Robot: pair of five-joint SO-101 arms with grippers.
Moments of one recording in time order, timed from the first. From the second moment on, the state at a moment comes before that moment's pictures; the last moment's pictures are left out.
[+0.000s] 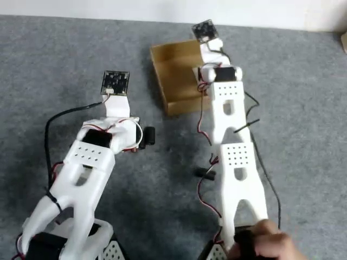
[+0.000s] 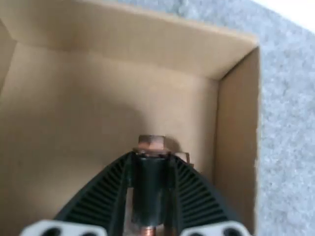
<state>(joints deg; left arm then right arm) 6.8 -26.9 48.4 41.7 13.8 -11.0 76.4 -93.1 69.5 20.4</state>
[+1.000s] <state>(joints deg) 6.8 -26.9 48.4 38.4 13.8 -12.2 24.7 -75.8 99.8 18.5</state>
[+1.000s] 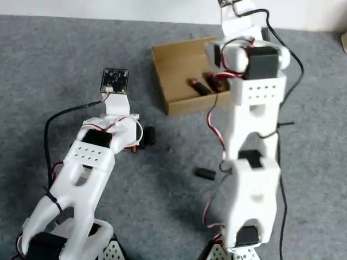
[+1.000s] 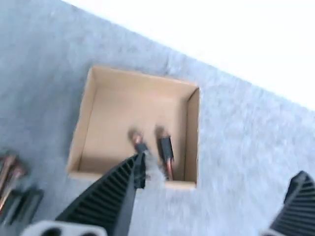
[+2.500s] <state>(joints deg) 6.8 -26.9 48.4 38.2 13.8 -27.8 -27.0 65.5 48.2 46.8</state>
